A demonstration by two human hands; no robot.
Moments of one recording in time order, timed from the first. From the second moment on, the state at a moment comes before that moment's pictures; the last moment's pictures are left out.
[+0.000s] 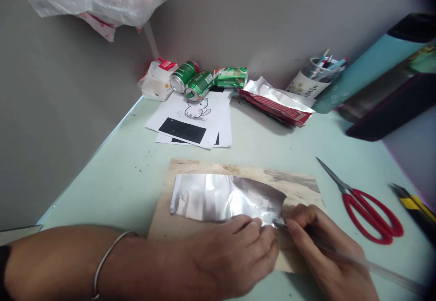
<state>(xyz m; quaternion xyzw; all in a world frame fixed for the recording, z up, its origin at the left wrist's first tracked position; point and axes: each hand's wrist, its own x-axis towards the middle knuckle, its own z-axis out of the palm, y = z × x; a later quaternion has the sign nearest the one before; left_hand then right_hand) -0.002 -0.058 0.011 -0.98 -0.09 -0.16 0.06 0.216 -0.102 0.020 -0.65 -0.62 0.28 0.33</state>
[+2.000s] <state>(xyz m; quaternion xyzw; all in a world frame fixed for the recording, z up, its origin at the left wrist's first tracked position) -0.002 -0.053 0.005 -0.97 -0.08 -0.23 0.04 0.211 -0.101 0.014 -0.67 -0.61 0.27 0.33</state>
